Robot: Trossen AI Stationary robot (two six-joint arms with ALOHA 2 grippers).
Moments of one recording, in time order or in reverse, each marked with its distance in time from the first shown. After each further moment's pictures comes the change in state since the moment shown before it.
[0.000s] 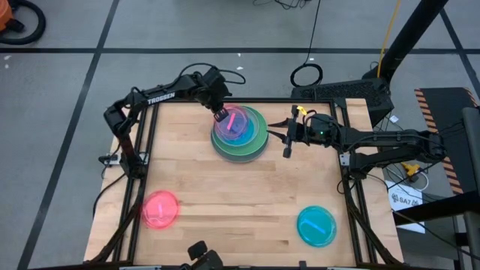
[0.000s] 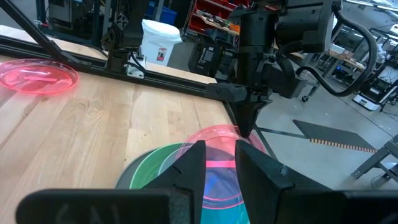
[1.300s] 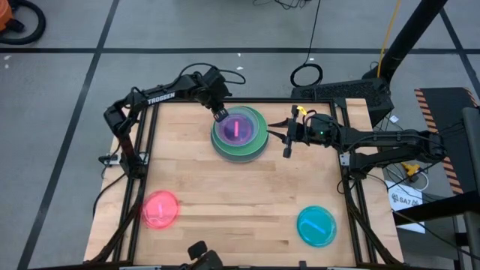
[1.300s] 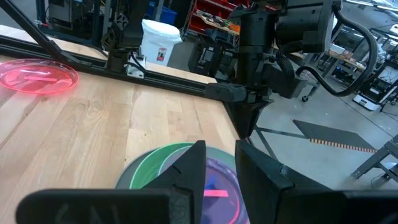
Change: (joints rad) left arm 0.000 0.000 0.000 0.000 0.000 0.011; right arm 0.000 0.000 0.000 0.000 0.000 0.000
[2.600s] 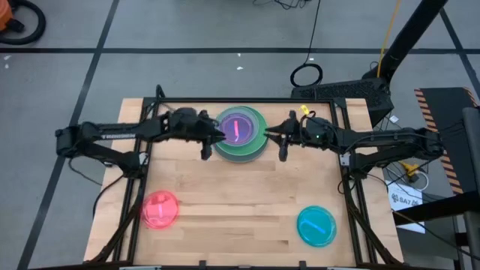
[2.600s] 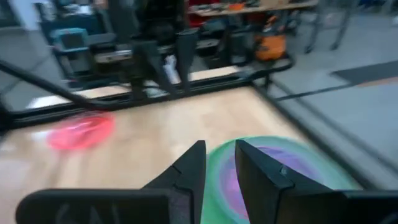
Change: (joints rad) left arm -0.395 -0.600 -0.655 0.657 0.024 -0.113; right arm 0.076 0.051 0.044 -0.028 0.050 0.424
